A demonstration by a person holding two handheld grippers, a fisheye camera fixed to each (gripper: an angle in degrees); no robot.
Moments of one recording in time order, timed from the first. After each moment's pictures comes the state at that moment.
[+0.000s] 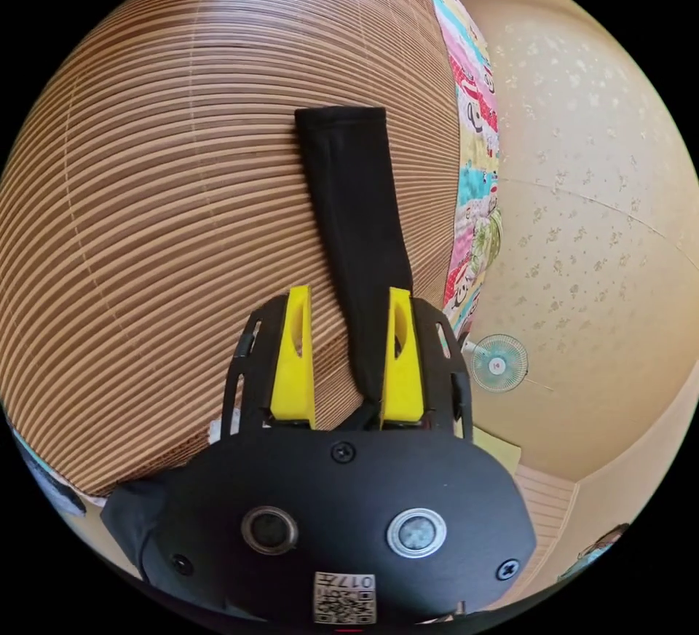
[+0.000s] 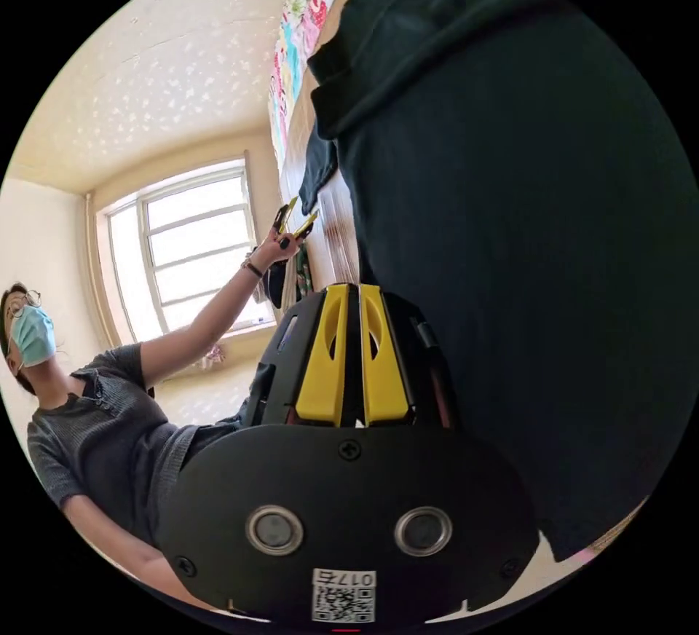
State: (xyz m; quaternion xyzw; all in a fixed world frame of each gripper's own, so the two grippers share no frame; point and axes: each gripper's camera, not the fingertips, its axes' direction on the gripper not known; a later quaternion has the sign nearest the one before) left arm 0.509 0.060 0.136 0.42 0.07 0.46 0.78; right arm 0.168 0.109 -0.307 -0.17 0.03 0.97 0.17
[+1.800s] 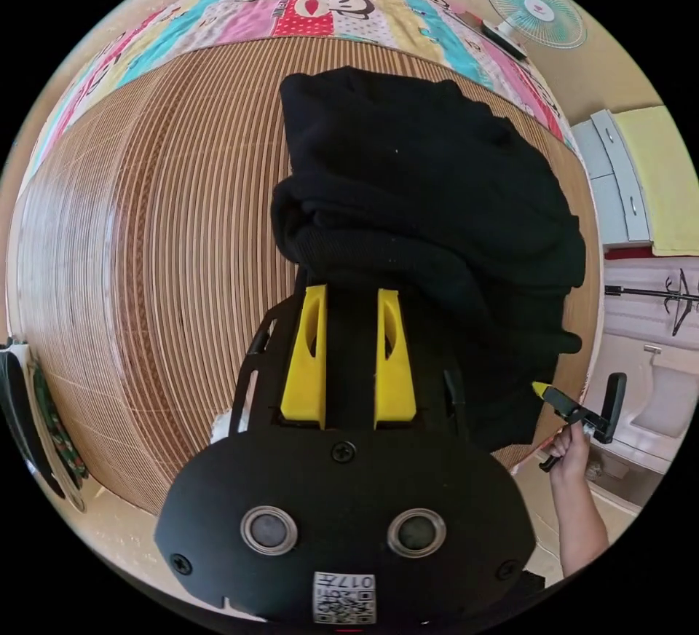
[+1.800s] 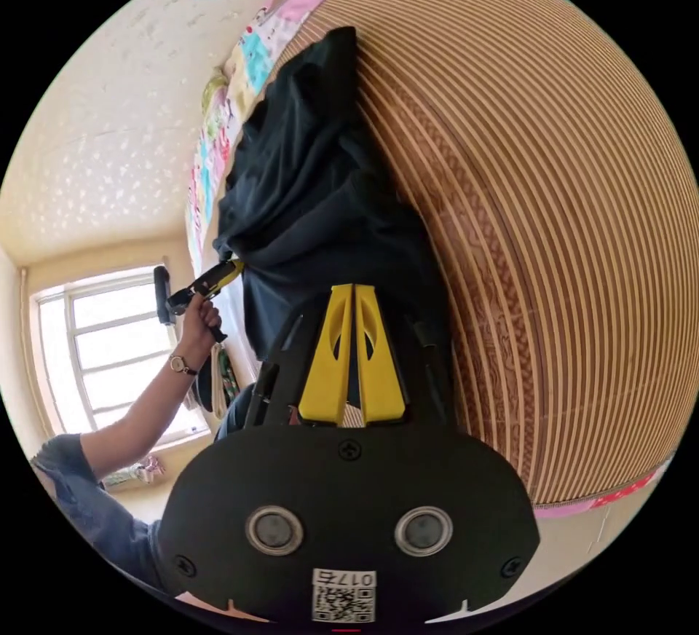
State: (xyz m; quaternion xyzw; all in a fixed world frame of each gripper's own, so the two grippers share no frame) left arm 0.477 0.042 0.680 0.36 -0.49 0.62 0.49; right arm 0.210 0.158 -0.437 -0.29 0.29 0.91 0.12
